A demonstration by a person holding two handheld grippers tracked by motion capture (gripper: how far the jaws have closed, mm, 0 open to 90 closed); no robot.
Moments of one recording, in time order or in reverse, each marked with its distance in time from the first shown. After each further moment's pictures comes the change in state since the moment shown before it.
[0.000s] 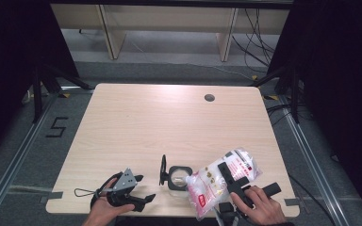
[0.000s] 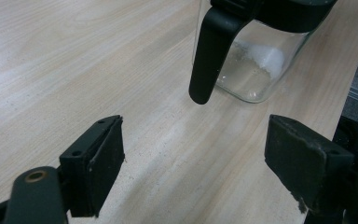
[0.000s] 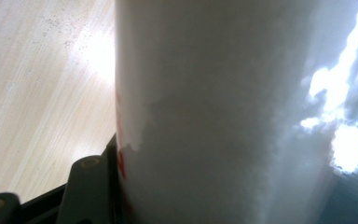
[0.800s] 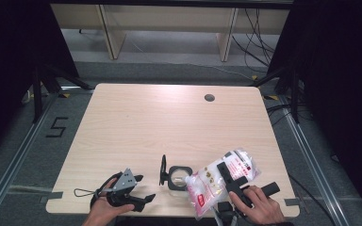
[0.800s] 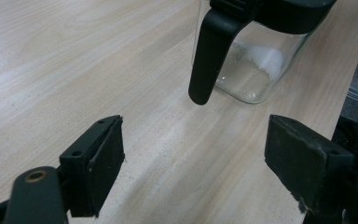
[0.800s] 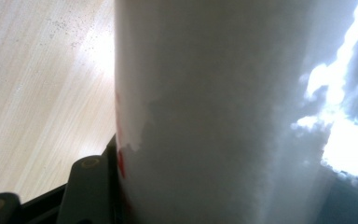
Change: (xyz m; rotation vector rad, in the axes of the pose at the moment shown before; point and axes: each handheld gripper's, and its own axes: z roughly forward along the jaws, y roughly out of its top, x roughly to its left) left arm -0.001 0.000 -0.001 -0.001 -0.004 -0.006; right arm -0.003 0.002 0.001 -0.001 0.019 0.000
